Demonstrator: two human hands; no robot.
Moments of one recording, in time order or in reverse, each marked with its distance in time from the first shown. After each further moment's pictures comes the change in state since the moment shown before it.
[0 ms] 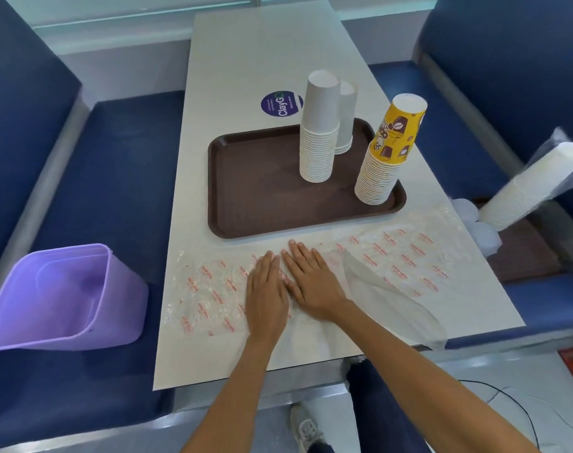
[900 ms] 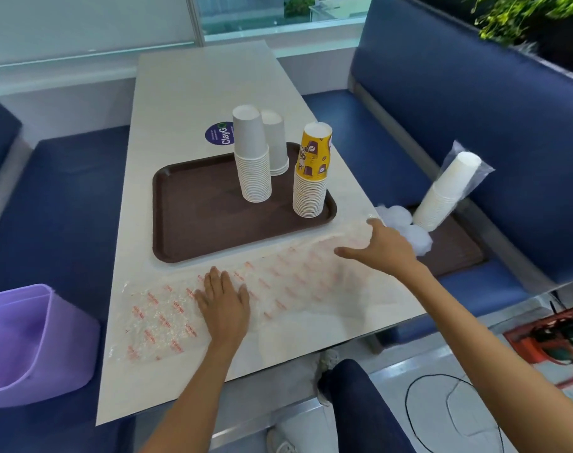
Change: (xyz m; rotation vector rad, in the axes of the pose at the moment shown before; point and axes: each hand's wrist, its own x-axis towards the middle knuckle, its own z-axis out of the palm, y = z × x) left_hand 0.007 0.031 0.005 0.265 -0.106 -0.113; right_hand -0.102 0.103 -0.178 0.218 0.146 0.746
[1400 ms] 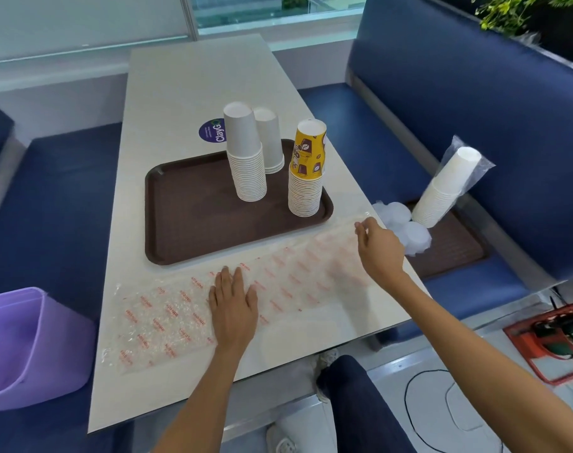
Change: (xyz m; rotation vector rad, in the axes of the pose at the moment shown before) left_hand -0.006 0.016 0.016 -0.100 0.097 0.114; right_hand 0.032 0.023 0.039 0.036 0.330 -0.071
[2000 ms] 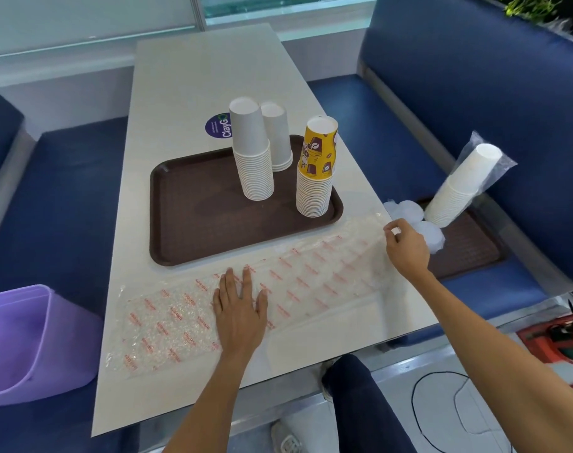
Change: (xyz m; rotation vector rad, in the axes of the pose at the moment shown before) left_hand 0.003 -0.001 0.001 0.139 -0.063 0.007; right_hand 0.041 0.058 0.030 0.221 -0.043 0.168
